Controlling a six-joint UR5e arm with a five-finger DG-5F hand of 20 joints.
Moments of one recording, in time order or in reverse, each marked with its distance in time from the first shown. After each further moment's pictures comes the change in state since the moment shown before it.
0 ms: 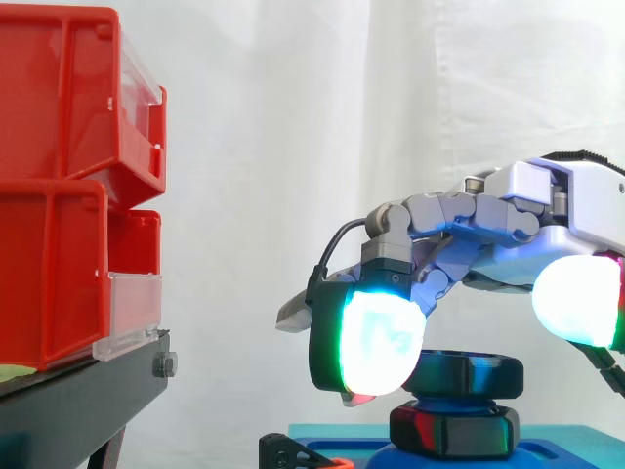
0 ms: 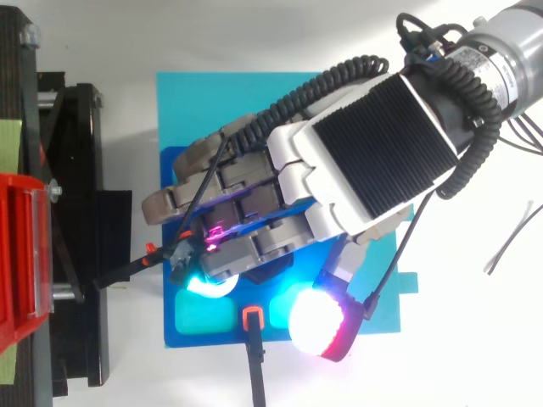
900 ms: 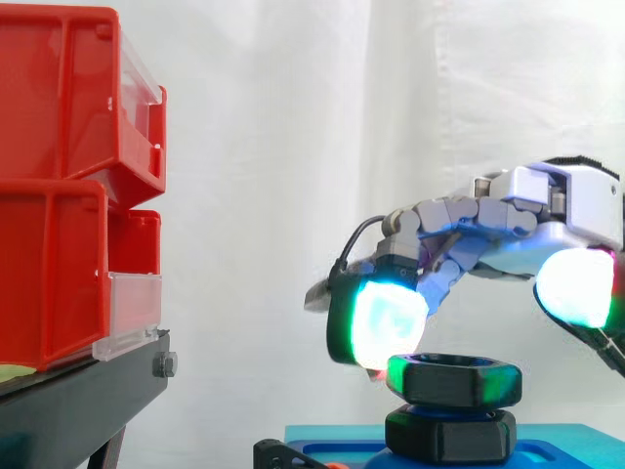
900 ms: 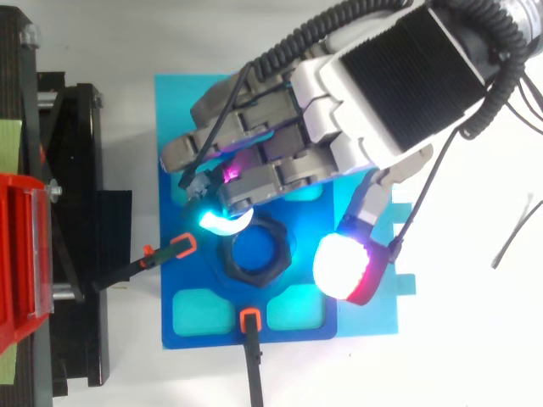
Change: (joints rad) arm -0.072 0.000 0.030 0.000 -0.105 0.012
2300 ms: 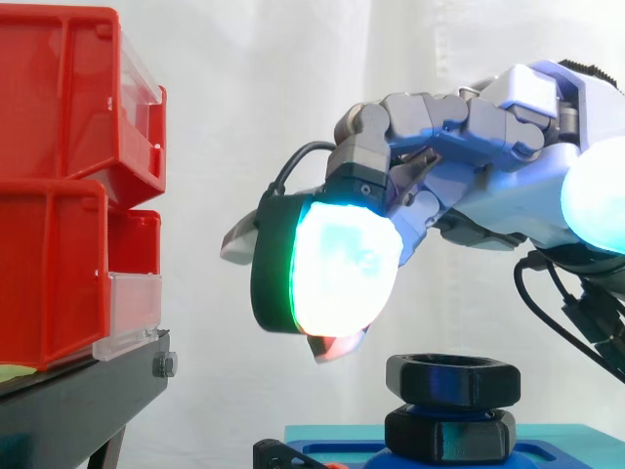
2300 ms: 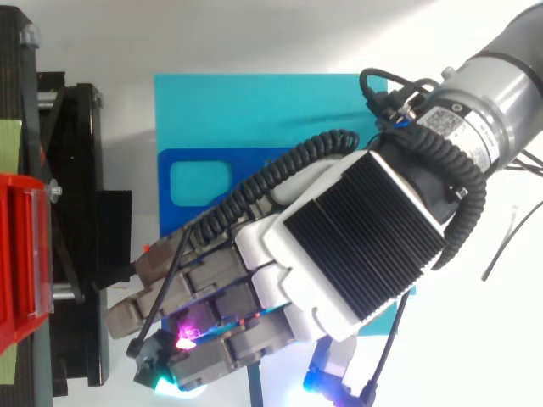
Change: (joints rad) arm 0.139 -0.030 0.064 0.002 0.082 0.056
